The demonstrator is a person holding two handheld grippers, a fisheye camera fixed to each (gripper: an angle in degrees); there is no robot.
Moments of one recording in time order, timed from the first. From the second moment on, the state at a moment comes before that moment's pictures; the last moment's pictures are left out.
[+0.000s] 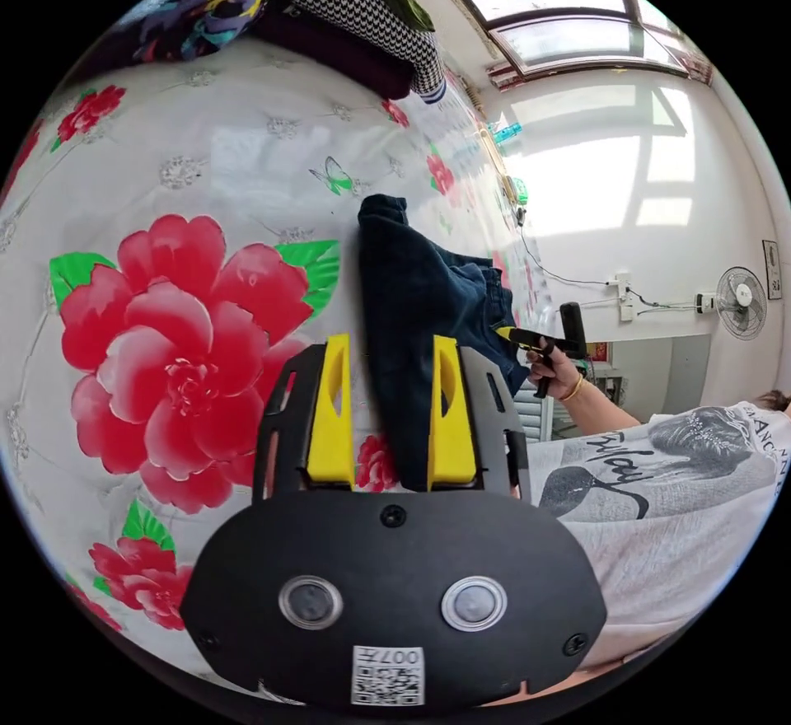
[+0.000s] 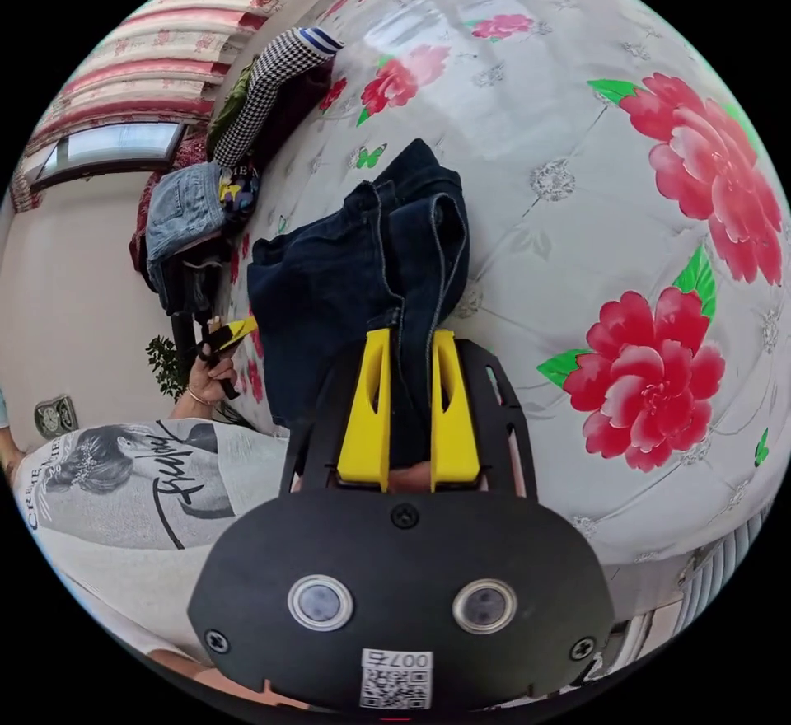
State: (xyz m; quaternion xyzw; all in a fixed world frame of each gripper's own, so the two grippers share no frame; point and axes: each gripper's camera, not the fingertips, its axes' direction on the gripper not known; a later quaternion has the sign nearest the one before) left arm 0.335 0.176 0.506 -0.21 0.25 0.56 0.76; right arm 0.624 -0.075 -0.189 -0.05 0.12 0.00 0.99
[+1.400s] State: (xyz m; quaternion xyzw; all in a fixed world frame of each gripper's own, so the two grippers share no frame) left arm 0.104 0.005 0.337 0.26 -0.04 0.16 0.95; right arm 0.341 -0.050 0.161 -0.22 0.30 -0.38 0.85
